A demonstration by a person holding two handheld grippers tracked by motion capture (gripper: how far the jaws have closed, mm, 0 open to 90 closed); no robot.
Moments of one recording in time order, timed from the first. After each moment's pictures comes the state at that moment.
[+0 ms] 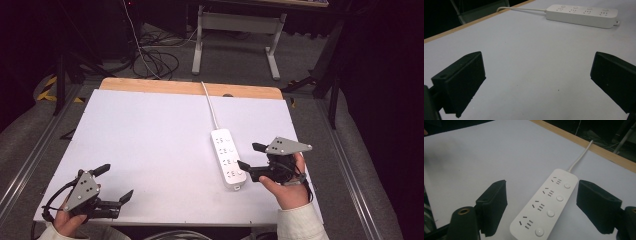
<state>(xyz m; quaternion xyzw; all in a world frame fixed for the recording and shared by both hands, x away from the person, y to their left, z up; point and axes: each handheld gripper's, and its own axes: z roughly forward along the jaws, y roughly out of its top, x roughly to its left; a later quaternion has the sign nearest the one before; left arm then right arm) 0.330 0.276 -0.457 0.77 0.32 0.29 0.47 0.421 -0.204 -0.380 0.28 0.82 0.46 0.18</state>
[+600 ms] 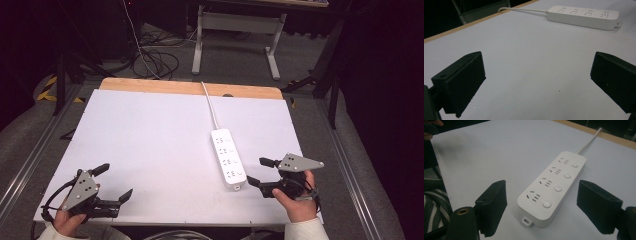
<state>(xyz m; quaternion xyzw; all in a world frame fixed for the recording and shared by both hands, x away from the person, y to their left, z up) 0.331 0.278 -0.456 0.77 0.32 0.29 0.48 0.402 -0.237 -0.415 0.28 0.82 0.48 0.15</state>
